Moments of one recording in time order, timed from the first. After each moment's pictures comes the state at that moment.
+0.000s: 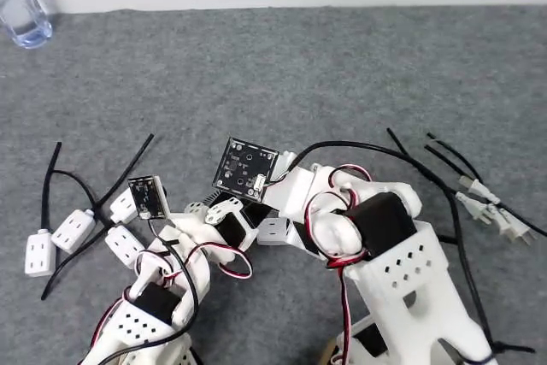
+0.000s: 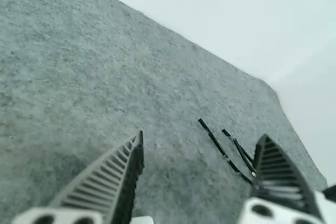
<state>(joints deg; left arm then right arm) 23.4 -73.0 96.2 9.3 45.8 -33.8 -39.9 19.2 91.8 39.3</state>
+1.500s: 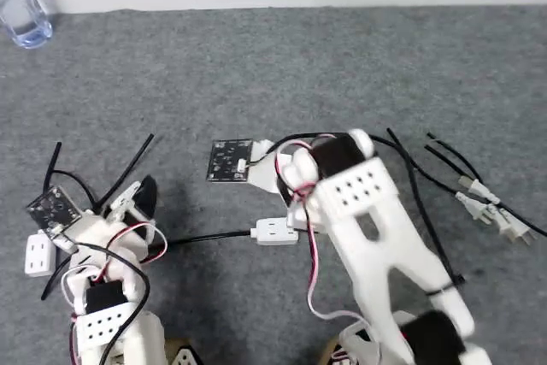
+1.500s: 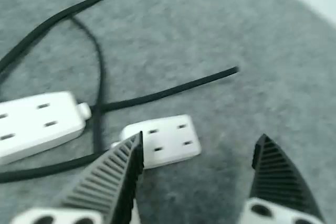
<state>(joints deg) -22.2 -72.9 96.2 29.3 28.9 -29.4 -14.7 14.7 91.0 56.8</state>
